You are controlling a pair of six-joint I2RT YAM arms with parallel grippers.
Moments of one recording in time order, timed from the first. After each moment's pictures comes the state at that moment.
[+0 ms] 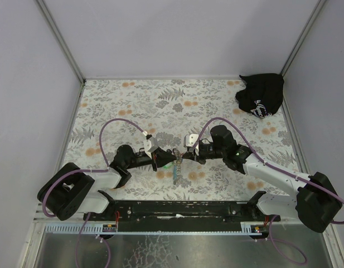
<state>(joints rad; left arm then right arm) -0.59 1.33 0.21 1.17 0.72 -0.20 0.73 1.18 0.66 0.01 -0.65 -0.50</state>
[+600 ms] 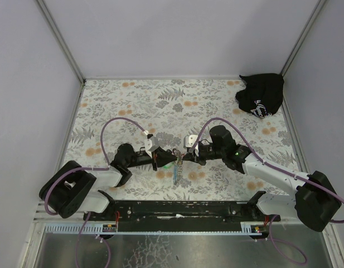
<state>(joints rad) -0.59 1.35 0.23 1.17 0.76 -0.20 0.73 1.20 0.66 -0.01 -0.67 -0.50</state>
